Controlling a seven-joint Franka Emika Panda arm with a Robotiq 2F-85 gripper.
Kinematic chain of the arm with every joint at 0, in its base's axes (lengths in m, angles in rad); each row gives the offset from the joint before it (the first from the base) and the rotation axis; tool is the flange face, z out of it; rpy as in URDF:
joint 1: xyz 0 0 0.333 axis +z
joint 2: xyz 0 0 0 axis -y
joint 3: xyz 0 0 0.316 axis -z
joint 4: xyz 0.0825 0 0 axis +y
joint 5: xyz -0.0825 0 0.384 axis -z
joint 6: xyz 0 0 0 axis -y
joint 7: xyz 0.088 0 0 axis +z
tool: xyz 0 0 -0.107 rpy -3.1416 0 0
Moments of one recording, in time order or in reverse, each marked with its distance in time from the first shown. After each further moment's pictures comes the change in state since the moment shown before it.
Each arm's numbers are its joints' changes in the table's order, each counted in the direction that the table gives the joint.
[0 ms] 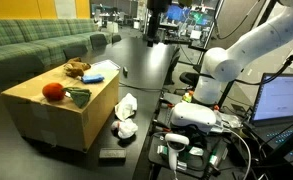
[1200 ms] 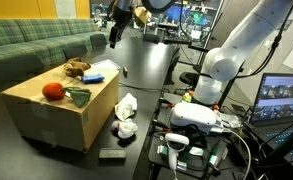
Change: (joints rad) arm -0.096 -0.378 0.089 -0.035 0.283 0.598 0.002
